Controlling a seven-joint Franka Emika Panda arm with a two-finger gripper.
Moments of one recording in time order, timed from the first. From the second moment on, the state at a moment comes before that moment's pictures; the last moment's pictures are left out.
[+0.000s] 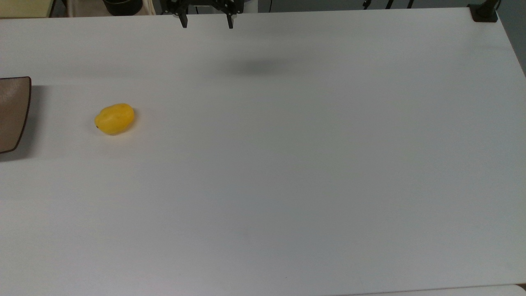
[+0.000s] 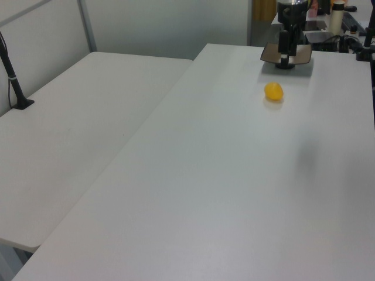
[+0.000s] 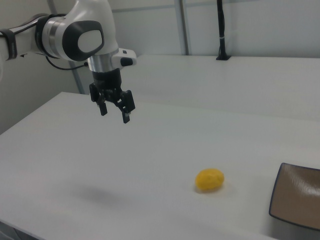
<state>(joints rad) 0.02 -0.03 0.01 -1.76 0.06 1.69 0.01</state>
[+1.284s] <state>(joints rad) 0.00 -0.03 0.01 -1.79 -0.03 1.79 0.01</state>
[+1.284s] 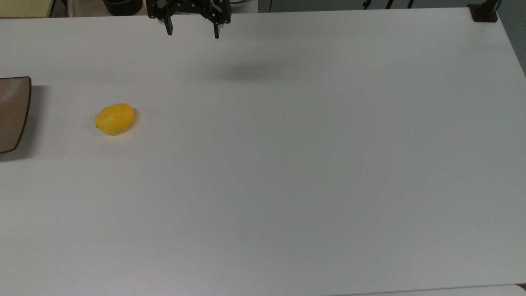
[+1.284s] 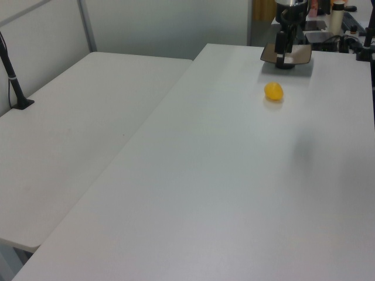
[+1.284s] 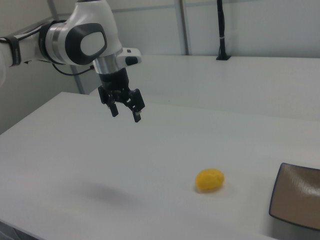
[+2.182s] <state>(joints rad) -0.07 -0.03 -0.03 -1.89 -0.04 1.96 0.12</state>
